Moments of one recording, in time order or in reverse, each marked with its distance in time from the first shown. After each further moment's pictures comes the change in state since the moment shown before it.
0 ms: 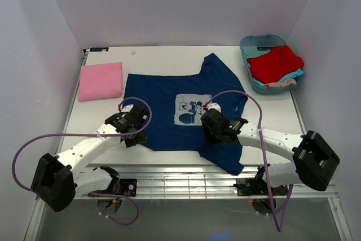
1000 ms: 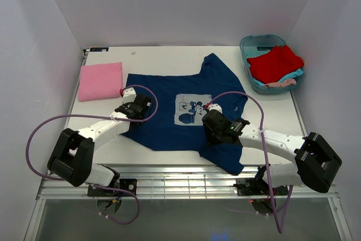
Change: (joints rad) left arm 0.091 0.225 0.034 0.382 -0.340 0.163; right arm 0.000 -0.029 -0.026 0.001 -0.008 0.010
